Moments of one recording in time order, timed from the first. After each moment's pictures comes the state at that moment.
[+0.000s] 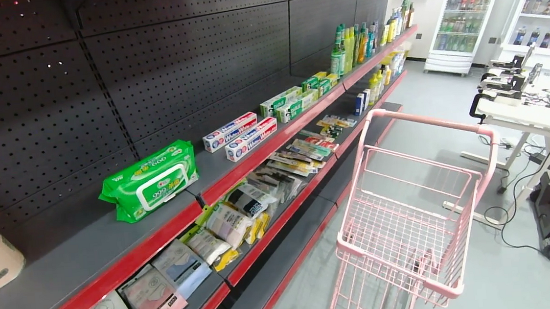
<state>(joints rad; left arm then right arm) 0.00 0.00 0.00 0.00 0.05 0.01 -0.15 0.56 -0.67 0.16 -0.10 -0.35</state>
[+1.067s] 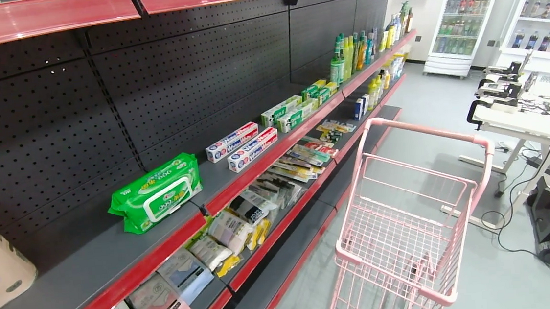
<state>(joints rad) 0.00 0.00 0.00 0.00 0.05 0.01 -0.15 0.60 -0.67 0.16 -0.09 -0.37</state>
